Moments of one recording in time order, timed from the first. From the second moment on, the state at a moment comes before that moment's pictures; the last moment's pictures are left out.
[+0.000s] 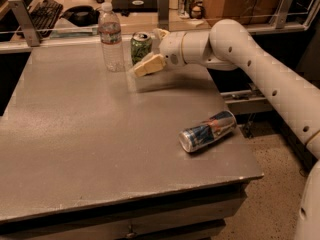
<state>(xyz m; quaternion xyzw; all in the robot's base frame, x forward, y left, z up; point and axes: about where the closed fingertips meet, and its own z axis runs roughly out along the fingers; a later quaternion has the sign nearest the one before) 0.725 0.050 0.896 -0.50 0.61 0.28 0.54</state>
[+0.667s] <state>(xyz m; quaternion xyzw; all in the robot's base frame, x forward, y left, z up) 0.633 -0.048 0.971 -0.51 0.66 0.20 0.52</state>
